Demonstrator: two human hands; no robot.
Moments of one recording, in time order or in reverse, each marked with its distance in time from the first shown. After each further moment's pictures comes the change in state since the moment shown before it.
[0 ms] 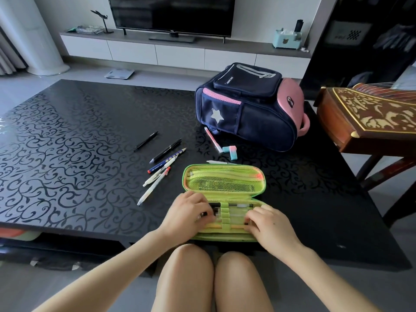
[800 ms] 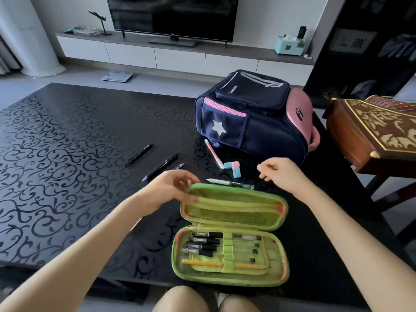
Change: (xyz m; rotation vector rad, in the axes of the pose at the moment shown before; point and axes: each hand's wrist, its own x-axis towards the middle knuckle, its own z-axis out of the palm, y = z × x) left_hand 0.086 -0.070 -0.056 -0.912 -0.253 -0.505; right_hand 0.150 0.078 -0.049 0.621 0.003 0.422
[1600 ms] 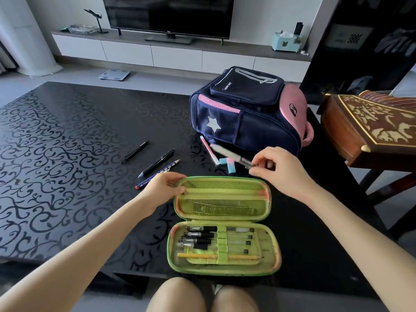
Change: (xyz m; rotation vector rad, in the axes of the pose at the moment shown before) left_hand -0.001 -0.014 0.013 0.105 0.271 -0.102; right_hand -0.040 -0.026 -0.017 -0.234 0.085 -0.382
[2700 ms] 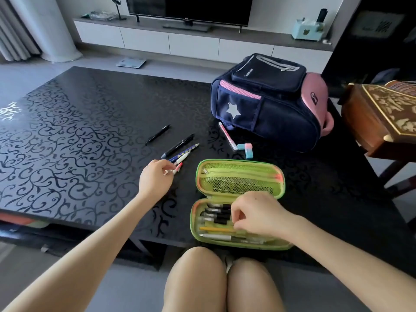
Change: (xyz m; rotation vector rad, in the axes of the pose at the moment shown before) left_hand -0.036 -0.037 -0.027 0.476 0.469 0.003; right_hand -0.069 -0.083 0.064 -0.343 -0.625 -0.134
